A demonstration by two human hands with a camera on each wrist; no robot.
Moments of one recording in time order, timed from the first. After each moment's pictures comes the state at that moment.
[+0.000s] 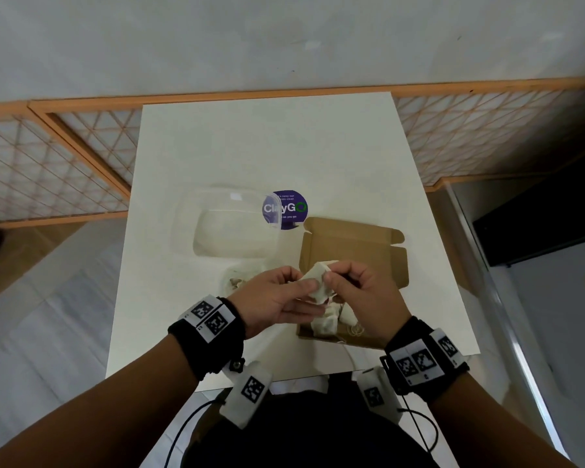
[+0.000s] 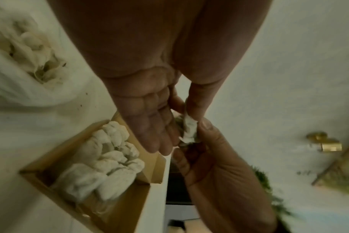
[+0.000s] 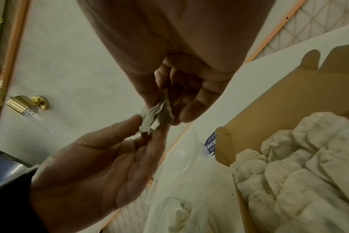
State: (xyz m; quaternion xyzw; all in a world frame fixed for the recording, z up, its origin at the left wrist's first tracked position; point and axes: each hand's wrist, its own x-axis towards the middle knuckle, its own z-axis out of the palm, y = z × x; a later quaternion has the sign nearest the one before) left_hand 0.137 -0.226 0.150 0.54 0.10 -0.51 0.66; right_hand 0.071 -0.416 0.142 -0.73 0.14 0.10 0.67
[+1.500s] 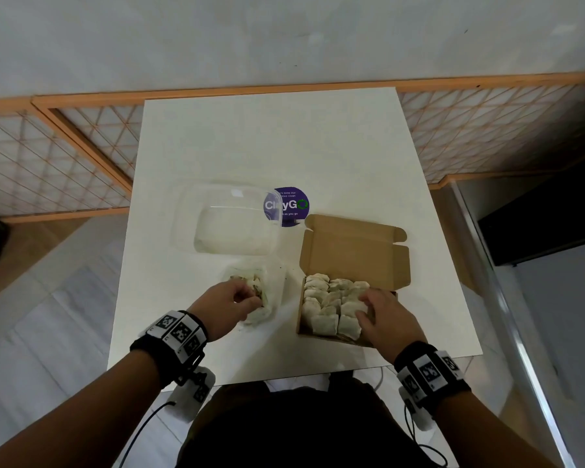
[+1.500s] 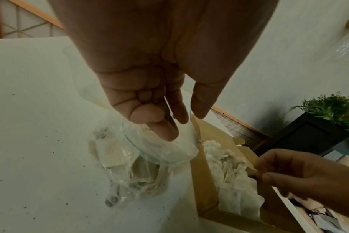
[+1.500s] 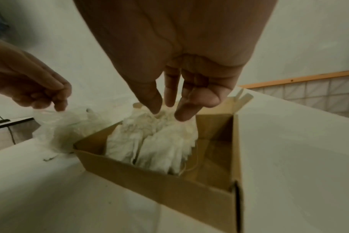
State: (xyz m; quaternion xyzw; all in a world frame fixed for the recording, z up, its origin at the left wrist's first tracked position) left_hand 0.147 -0.148 0.091 0.87 -0.05 -0.36 0.32; right_hand 0.025 -0.468 0.052 -0.94 0.14 0.17 0.26
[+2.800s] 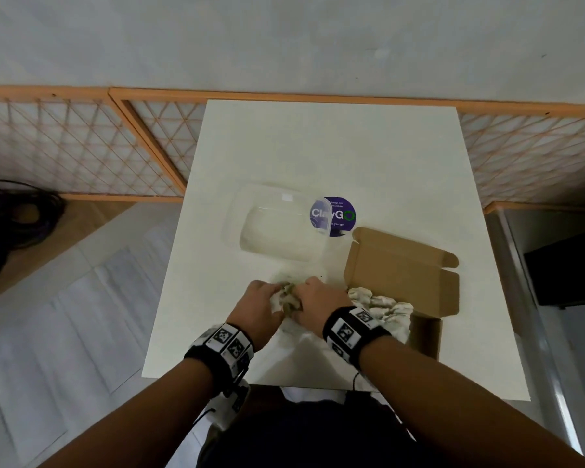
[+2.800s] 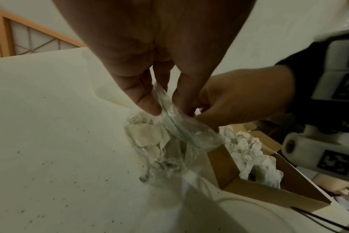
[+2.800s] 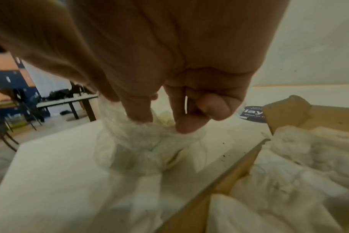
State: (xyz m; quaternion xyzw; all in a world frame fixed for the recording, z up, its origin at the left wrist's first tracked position) left_hand 0.130 -0.132 0.074 0.91 -0.01 -0.30 0.30; right_hand 0.142 -0.300 0.066 -0.94 -0.10 0.31 0.13
